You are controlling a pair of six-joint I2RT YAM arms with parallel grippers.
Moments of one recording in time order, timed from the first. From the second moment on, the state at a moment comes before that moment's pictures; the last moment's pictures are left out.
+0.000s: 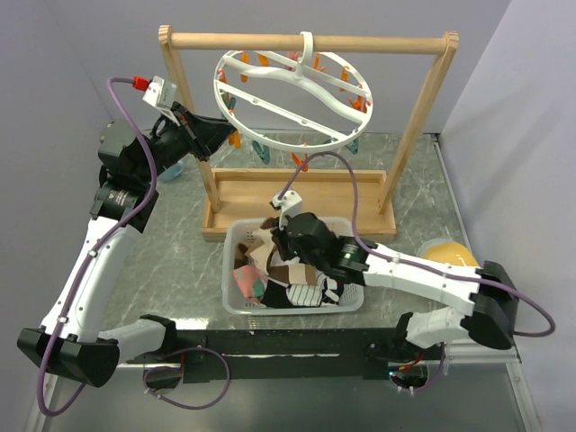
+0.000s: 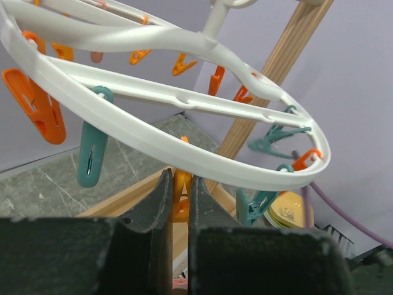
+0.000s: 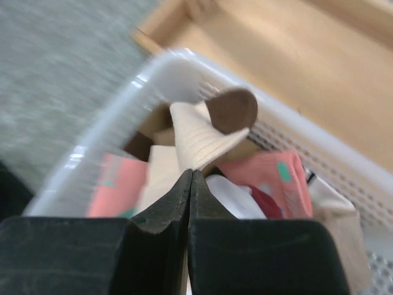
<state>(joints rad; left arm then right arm) -0.26 1.16 1.37 -0.01 0.56 -0.44 1.09 1.28 0.99 -0.16 0.31 0.29</state>
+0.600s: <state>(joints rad) -0.26 1.15 1.37 -0.01 0.58 -0.44 0.99 0.99 0.71 -0.33 0.35 0.59</state>
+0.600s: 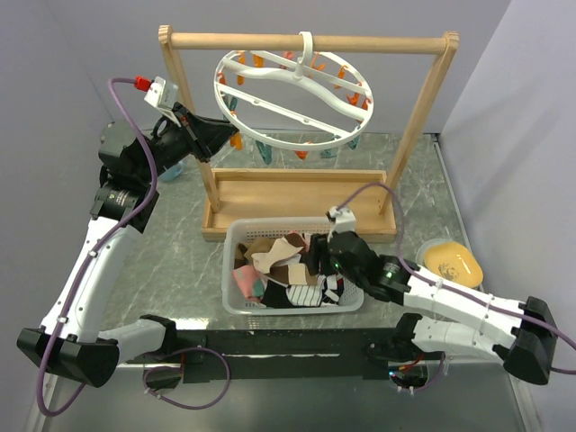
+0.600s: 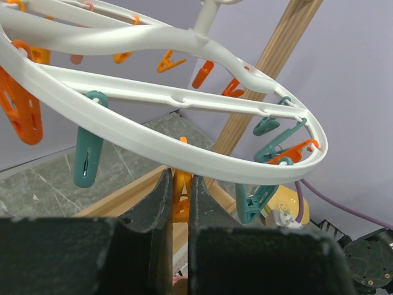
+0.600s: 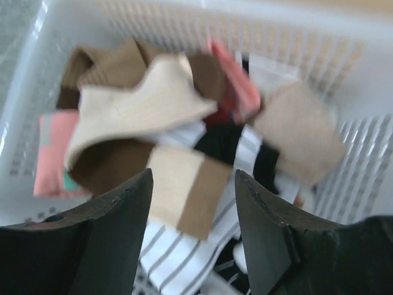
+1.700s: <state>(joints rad) -0.26 1.14 1.36 0.00 0.59 -0.44 1.00 0.92 0.67 -0.39 0.37 0.86</state>
